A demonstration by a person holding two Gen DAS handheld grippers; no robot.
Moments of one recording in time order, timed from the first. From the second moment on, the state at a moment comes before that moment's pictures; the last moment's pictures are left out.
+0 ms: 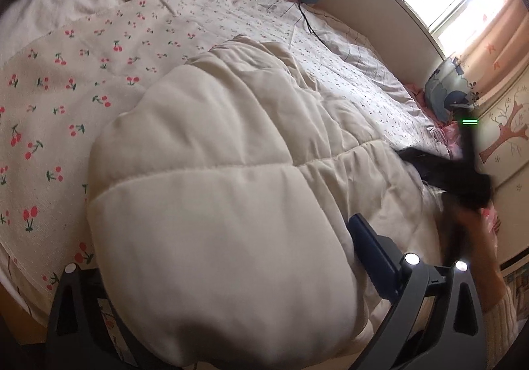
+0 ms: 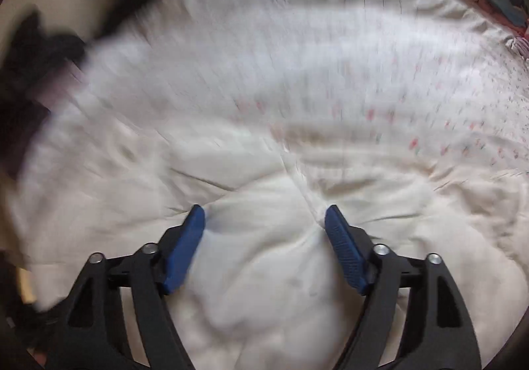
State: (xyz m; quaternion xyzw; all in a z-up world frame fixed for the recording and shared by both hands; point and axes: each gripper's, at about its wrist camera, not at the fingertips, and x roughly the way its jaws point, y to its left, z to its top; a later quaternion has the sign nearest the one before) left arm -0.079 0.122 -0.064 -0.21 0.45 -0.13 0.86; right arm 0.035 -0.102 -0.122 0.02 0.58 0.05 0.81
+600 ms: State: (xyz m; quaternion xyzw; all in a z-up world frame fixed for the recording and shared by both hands) left arm -0.086 0.103 -0.052 -0.13 0.43 -0.12 0.89; right arm 0.050 -0.122 -0.091 0.05 0.54 0.06 0.84
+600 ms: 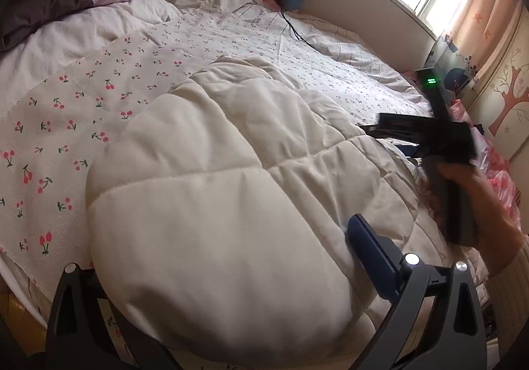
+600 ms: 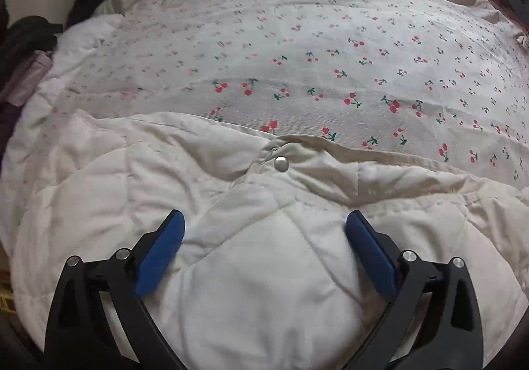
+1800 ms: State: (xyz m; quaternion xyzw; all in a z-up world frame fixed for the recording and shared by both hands) left arm -0.065 0.167 -0.087 -0.38 0.46 -0.17 0.78; right arm -0.241 -0.370 -0.136 0.59 0.38 0.09 0.71
